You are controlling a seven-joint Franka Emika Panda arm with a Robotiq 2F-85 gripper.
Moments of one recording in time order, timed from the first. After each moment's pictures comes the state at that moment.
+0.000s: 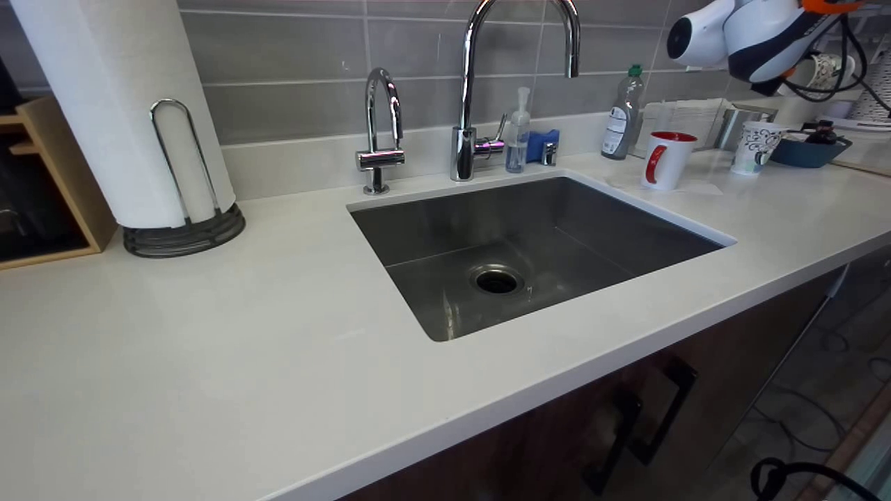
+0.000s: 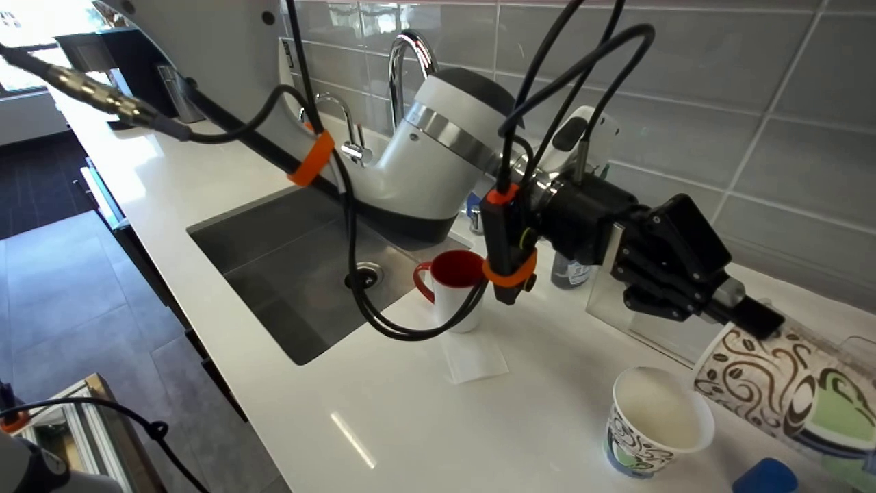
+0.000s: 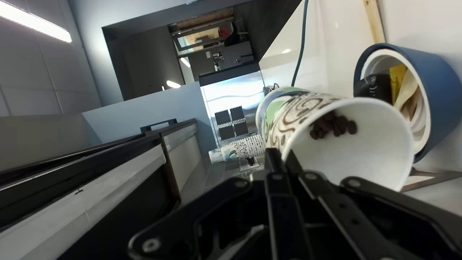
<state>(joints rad) -0.25 0.42 -0.25 -1.83 -1.57 1.81 0.96</state>
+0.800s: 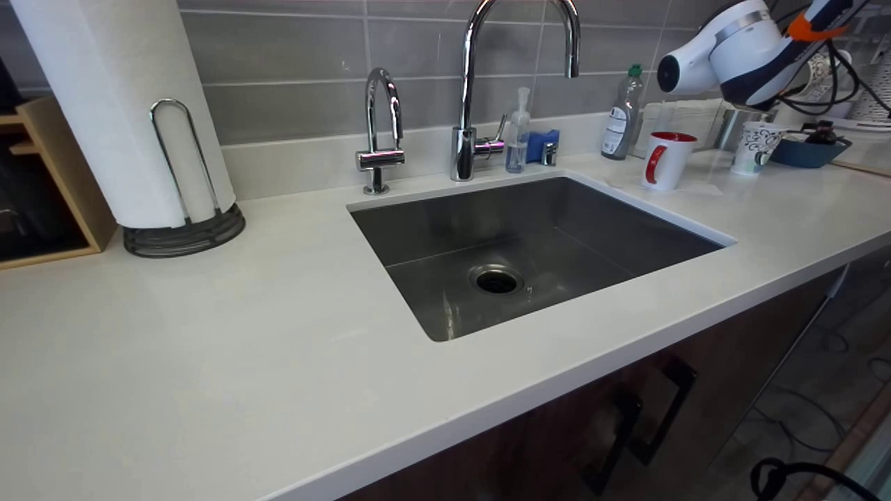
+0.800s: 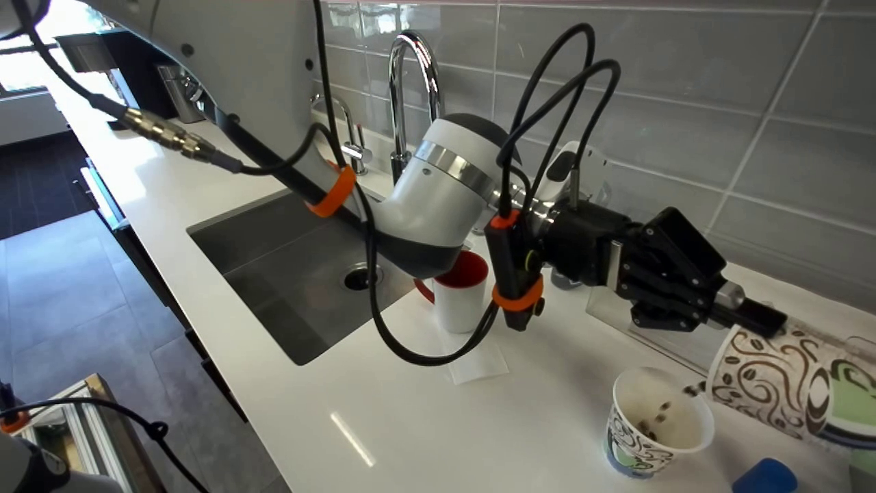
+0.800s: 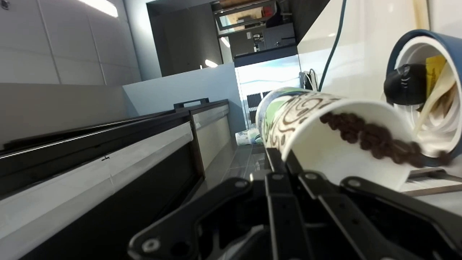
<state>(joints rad) -0.25 0.51 -0.24 -1.81 -1.70 1.71 1.01</state>
